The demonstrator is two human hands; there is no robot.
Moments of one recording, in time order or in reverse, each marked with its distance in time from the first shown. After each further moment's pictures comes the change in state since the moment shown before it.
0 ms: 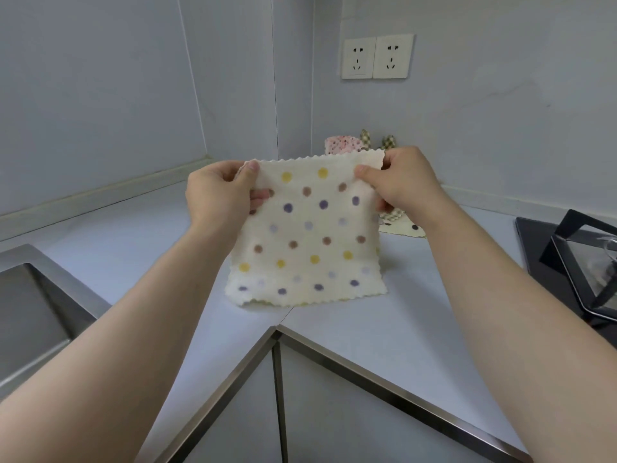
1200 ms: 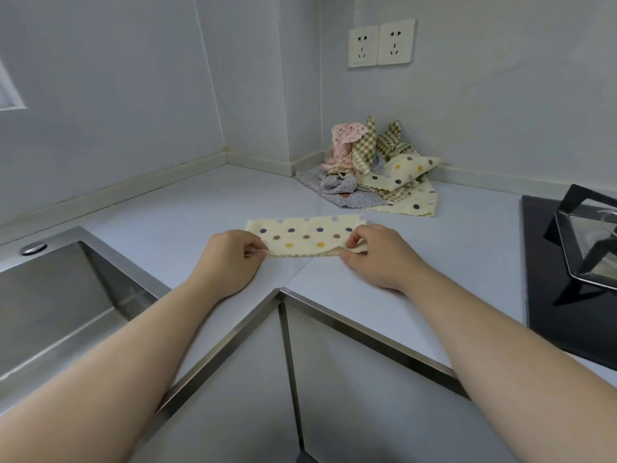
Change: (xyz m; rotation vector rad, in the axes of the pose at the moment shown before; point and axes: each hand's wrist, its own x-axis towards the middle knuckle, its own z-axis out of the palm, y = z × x) left_hand -0.060 -0.074 -0.061 0.955 -0.351 0.309; right_hand -0.103 0.074 0.035 -0.385 -0.299 -0.138
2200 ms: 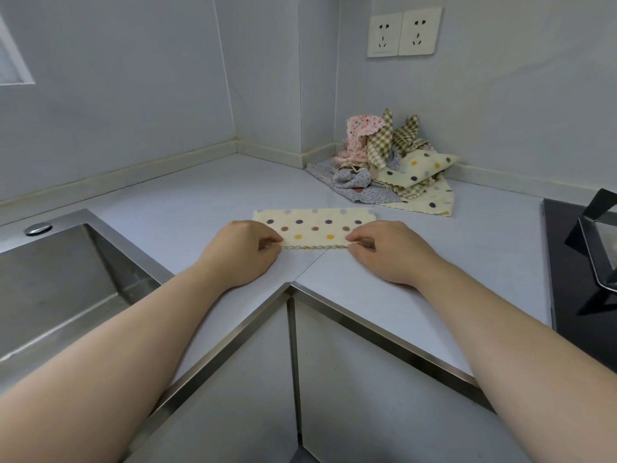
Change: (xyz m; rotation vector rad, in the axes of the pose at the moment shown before) left_hand 0.003 -0.008 0.002 0.037 -0.028 0.164; right_hand 0.010 0.000 0.001 -0.133 -0.064 -0.112
